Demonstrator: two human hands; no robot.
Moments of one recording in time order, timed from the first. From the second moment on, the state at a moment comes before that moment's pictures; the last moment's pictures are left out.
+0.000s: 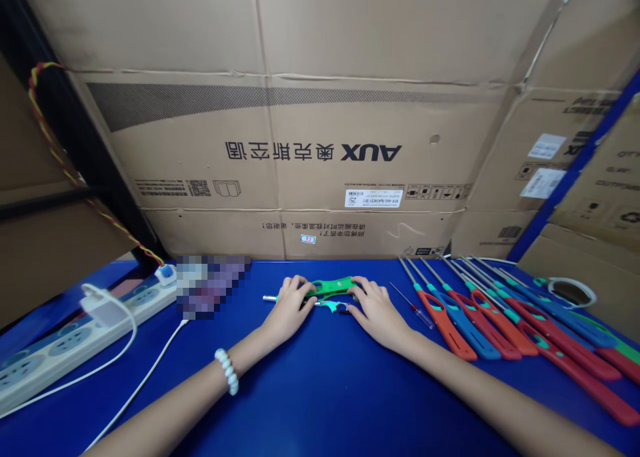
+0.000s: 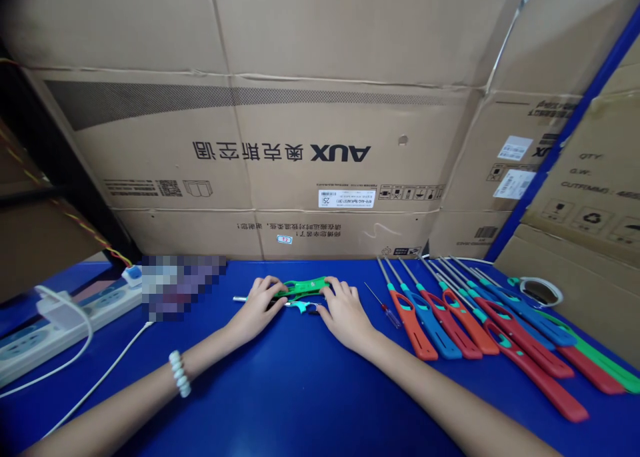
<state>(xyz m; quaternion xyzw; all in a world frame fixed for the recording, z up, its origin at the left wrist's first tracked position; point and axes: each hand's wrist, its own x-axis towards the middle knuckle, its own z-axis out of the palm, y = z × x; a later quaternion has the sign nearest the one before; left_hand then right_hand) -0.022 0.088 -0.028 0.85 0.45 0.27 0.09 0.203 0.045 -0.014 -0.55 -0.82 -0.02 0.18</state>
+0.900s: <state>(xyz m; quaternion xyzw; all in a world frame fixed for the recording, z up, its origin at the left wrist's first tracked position) -0.020 0.024 0.001 0.84 0.49 0.21 0.12 0.213 0.012 0.016 -0.47 -0.86 0.09 0.16</state>
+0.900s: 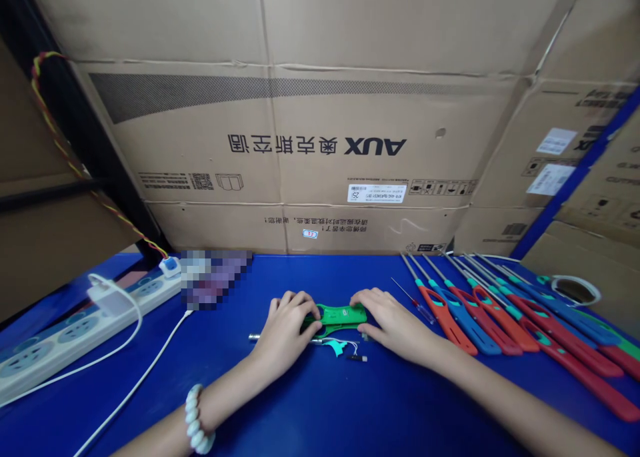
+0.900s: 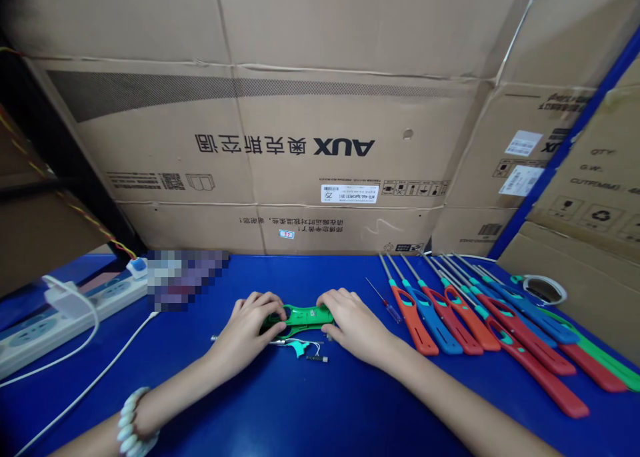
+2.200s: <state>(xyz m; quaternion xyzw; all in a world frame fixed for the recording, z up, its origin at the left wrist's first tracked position) 0.023 0.097 0.007 0.96 0.23 0.12 -0.03 0.231 0.015 0.033 -0.50 -0.86 0.13 -0.01</state>
